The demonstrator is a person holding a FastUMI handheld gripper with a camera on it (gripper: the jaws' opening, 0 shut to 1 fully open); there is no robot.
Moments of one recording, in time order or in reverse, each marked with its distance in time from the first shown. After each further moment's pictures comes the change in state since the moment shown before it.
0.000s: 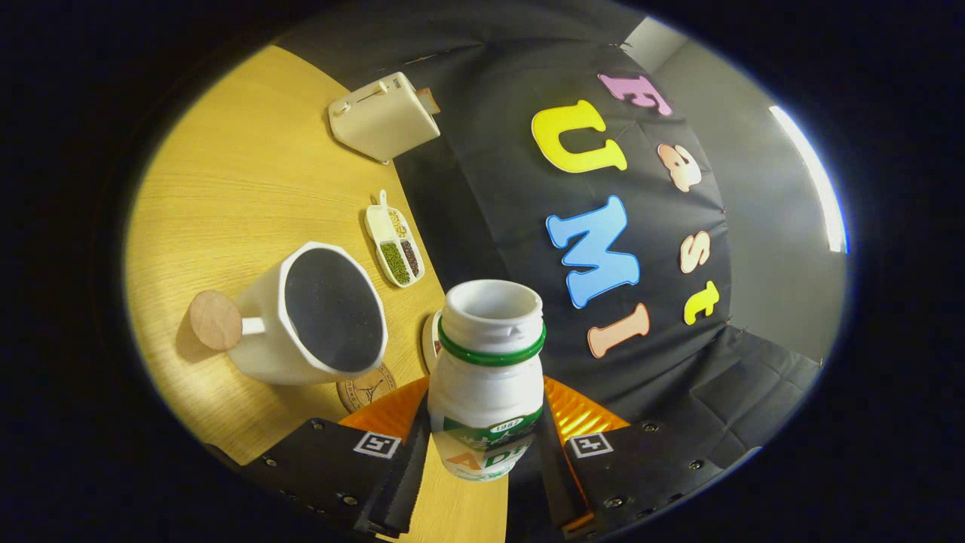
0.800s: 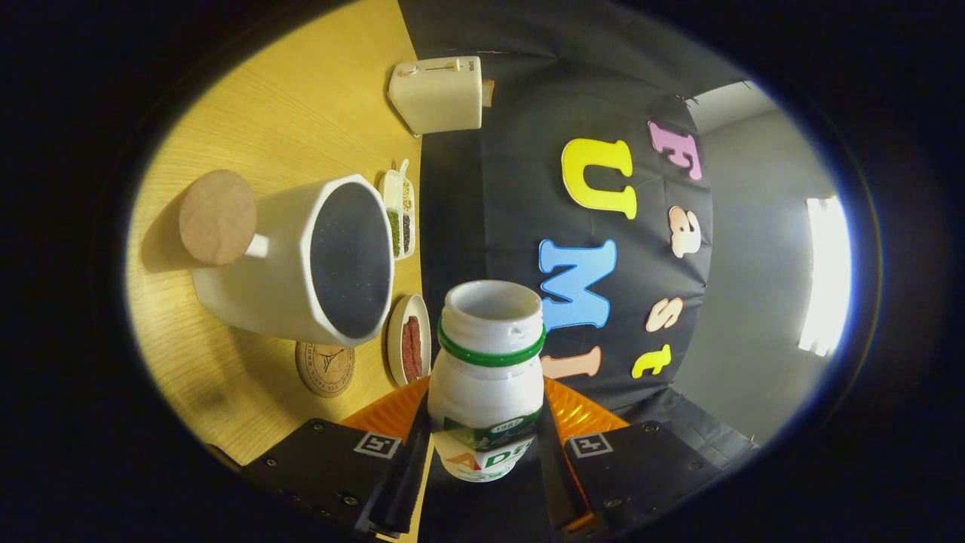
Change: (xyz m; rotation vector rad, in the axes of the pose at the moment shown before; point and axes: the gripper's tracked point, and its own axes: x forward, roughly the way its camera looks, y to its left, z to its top) arm 0.003 -0.014 0.002 -0.328 -0.029 -0.153
